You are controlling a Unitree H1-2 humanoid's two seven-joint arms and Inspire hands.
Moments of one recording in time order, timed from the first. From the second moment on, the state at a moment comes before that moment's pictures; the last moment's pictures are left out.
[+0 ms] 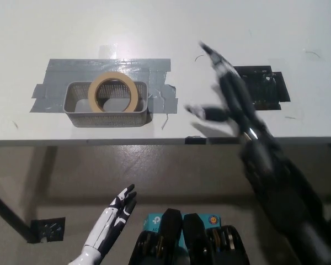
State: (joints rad) left_arm 0.00 0.14 -0.17 -0.02 0.21 0.06 -0.11; right_arm -0.59 -0.13 0.26 0.43 -0.42 -0.12 -0.22
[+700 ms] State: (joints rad) left_arm -0.02 0.12 -0.05 0.02 0.14 0.04 -0.10; right_arm 0.01 -0.18 0.18 0.06 -0.07 -0.21 -0.09
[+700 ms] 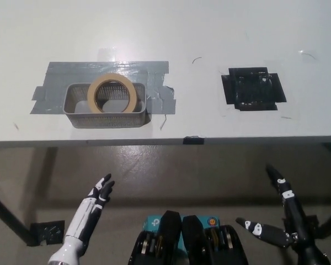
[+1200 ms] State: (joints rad) left_arm 0.01 0.12 -0.03 0.01 0.12 0.02 -0.10; right_arm 0.01 -0.17 0.17 0.10 0.02 -0.24 0.01
